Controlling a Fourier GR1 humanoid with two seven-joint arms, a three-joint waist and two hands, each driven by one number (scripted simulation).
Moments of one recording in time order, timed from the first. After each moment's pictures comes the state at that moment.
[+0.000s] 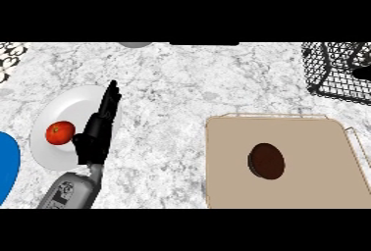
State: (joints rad) left arm -0.22 0.24 -0.30 -1.47 0.11 0.39 -0.02; right arm -0.66 -0.71 -0.21 -1.71 -0.64 1.22 0.12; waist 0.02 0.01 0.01
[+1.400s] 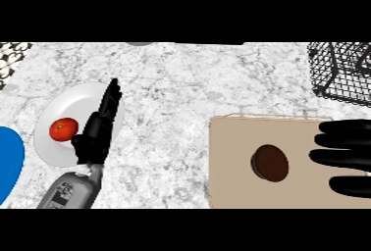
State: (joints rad) left arm -0.22 0.24 -0.30 -1.50 0.08 0.38 0.00; right arm -0.49 -0.62 -0.20 -2.11 -0.16 1.25 0.03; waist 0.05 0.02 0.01
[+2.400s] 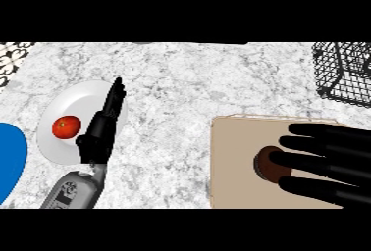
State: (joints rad) left arm -0.23 0.22 -0.30 -1.50 0.06 0.37 0.00; right arm -0.47 -0.65 -0.02 -2.19 0.20 1.08 -0.14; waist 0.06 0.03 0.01
